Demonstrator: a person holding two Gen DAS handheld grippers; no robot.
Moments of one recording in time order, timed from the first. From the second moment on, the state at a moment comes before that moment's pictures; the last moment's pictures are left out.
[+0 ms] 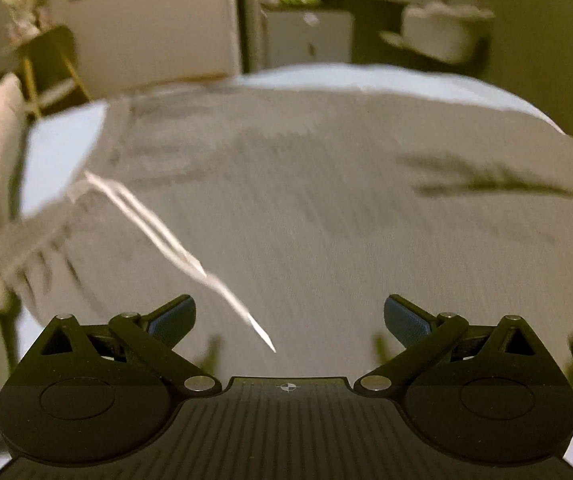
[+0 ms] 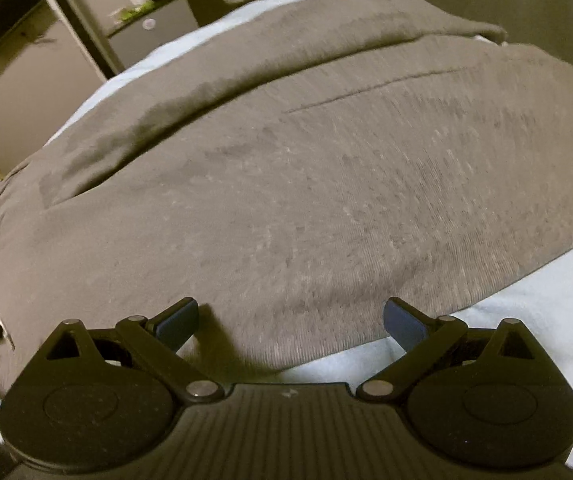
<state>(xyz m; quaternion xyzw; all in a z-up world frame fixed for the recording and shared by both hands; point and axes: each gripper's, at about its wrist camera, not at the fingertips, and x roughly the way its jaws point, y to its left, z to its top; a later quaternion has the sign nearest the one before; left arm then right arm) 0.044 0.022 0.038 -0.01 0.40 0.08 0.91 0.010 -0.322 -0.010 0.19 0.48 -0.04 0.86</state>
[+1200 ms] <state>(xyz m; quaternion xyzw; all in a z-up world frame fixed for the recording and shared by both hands) 0.098 0.057 -0.032 -0.04 0.32 0.17 0.93 0.394 -0.396 0.012 0.24 0.38 -0.25 0.86</state>
